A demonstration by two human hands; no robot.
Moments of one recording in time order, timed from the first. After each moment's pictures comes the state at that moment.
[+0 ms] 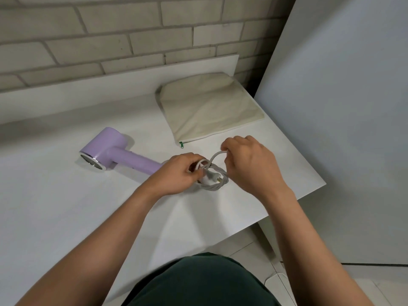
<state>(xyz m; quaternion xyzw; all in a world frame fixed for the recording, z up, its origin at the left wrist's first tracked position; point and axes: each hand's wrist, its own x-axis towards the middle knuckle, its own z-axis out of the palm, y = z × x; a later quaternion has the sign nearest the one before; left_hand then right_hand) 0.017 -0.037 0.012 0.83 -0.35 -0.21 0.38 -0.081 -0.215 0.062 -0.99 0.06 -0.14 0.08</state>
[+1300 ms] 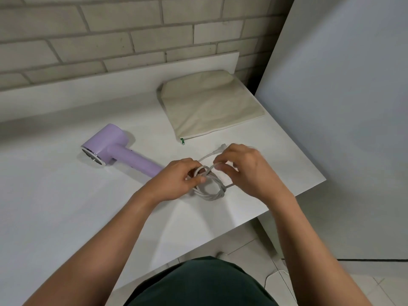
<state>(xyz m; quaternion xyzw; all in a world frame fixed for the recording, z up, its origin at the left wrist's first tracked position) 0.002 -0.018 -0.002 0.84 -0.38 -0.21 0.34 -0.095 -0.224 0.041 -0.96 -0.05 -0.13 0.24</state>
